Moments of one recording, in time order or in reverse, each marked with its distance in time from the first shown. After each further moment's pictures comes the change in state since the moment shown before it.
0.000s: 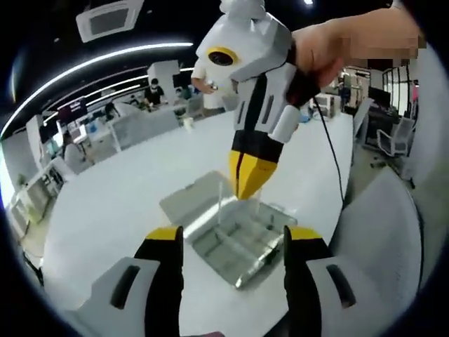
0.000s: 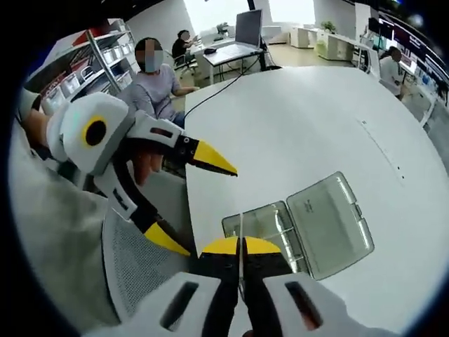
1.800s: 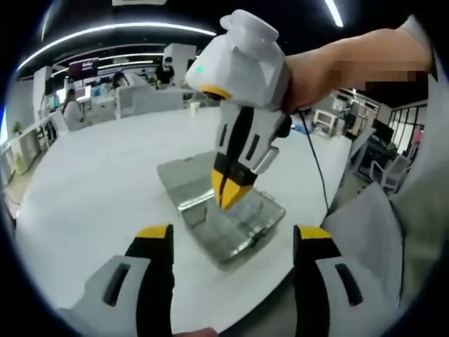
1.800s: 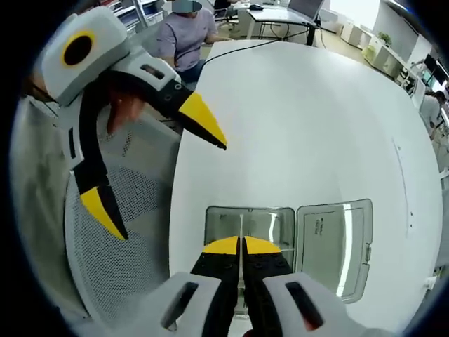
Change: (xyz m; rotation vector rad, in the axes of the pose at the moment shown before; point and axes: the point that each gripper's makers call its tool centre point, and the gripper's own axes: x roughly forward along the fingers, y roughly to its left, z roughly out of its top) left arm -0.019 -0.001 -0.032 -0.231 0.023 -0.048; right arm 0.068 -0.008 -0.009 -0.310 0.241 0.024
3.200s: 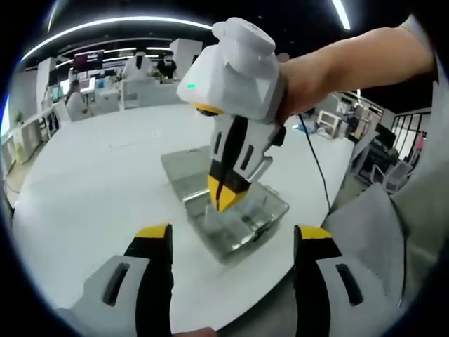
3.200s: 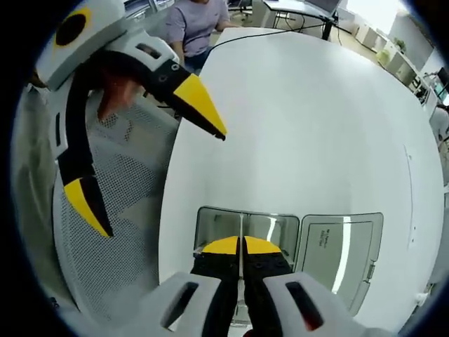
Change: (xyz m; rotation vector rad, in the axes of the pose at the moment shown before) left arm 0.000 0.006 -0.010 -0.042 0.015 0.010; right arm 0.023 -0.005 -0.001 -0.064 0.063 0.017
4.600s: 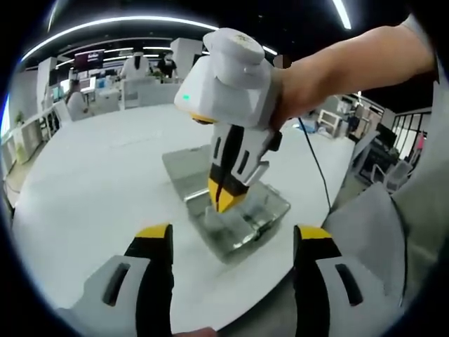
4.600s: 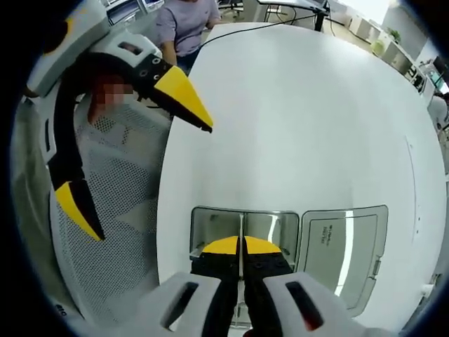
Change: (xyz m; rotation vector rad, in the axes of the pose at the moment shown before) left arm -0.001 0.004 -0.002 0.001 0.004 0.003; right arm 0.006 0.001 -0.001 0.046 0.018 0.004
